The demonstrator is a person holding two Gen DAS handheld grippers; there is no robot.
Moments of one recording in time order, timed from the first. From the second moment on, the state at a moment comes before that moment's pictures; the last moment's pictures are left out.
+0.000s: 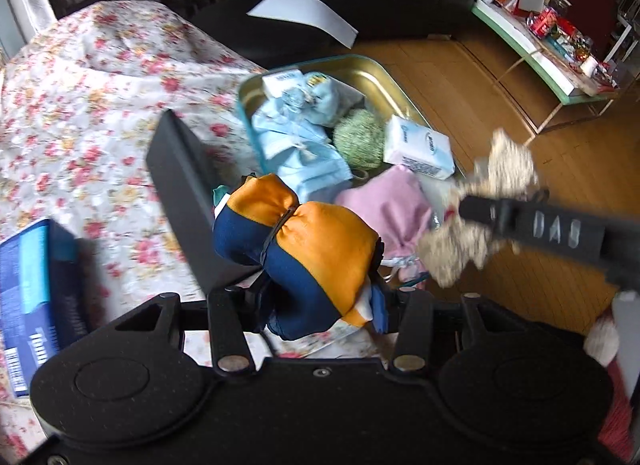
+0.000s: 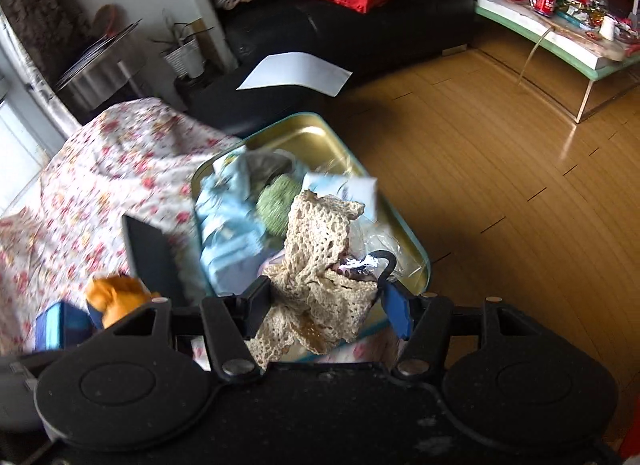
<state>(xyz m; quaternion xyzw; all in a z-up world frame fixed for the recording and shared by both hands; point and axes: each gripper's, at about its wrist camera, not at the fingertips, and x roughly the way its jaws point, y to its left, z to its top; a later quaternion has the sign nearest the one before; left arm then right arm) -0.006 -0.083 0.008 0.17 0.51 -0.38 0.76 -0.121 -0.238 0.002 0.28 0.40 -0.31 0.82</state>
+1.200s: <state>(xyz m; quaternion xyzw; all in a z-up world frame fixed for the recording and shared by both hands) -0.010 -0.117 -0.037 0.18 0.53 -0.36 0.75 0.009 -0.335 -0.020 0.28 0.39 -0.29 0.83</state>
